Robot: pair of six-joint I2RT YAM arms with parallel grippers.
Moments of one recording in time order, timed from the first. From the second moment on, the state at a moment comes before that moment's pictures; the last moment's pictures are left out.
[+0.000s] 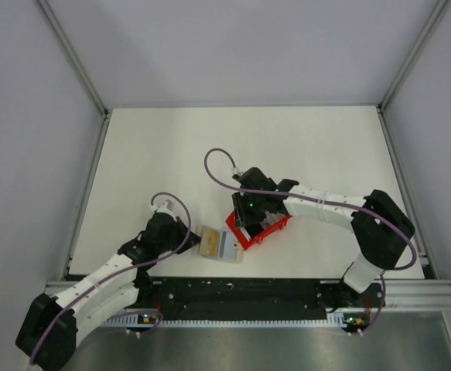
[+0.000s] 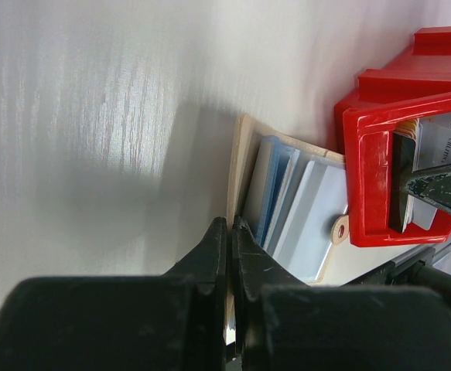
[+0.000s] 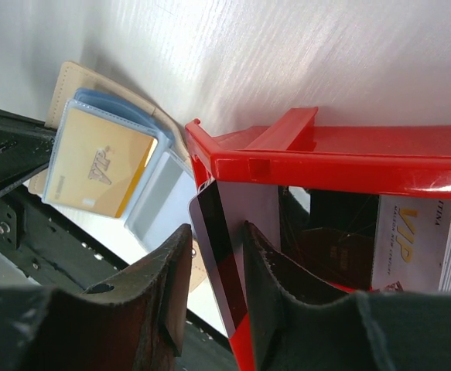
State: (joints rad) left arm -0.55 0.76 0.19 -0.13 0.12 -1.00; right arm 0.87 1.64 1.06 -0.42 -0.17 0.55
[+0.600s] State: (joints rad) left arm -0.55 0.76 0.19 -0.13 0.12 -1.00; right arm 0.85 1.62 1.06 -0.43 -0.16 0.55
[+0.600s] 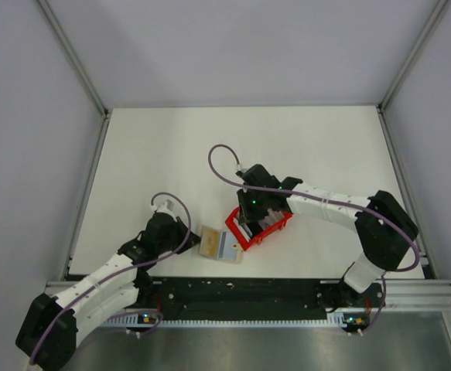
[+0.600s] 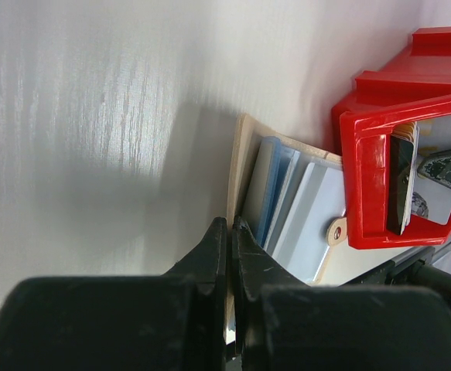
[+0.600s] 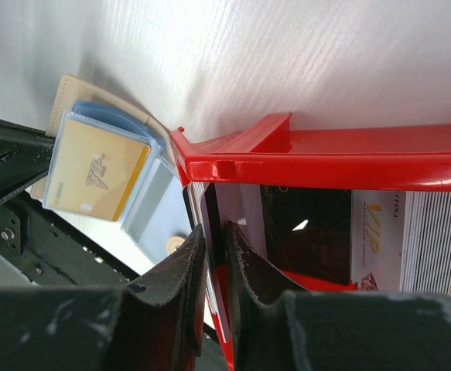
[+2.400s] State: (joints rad) left arm -0.55 0.76 0.19 -0.14 0.12 -1.00; right arm 0.84 1.53 1.01 -0.49 0.04 0.56
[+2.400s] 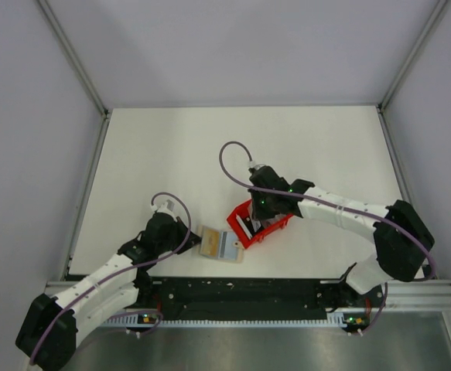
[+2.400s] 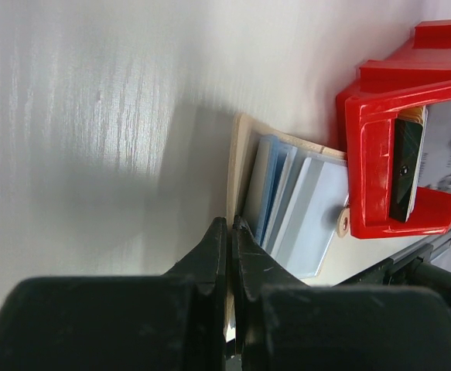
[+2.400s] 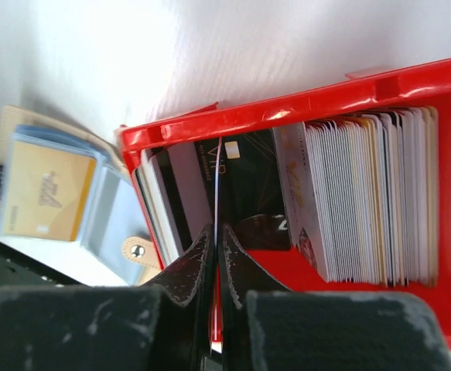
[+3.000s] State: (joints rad) left arm -0.55 0.67 0.19 -0.21 0.12 -1.00; right arm 1.03 1.58 1.16 -0.45 0.06 0.63
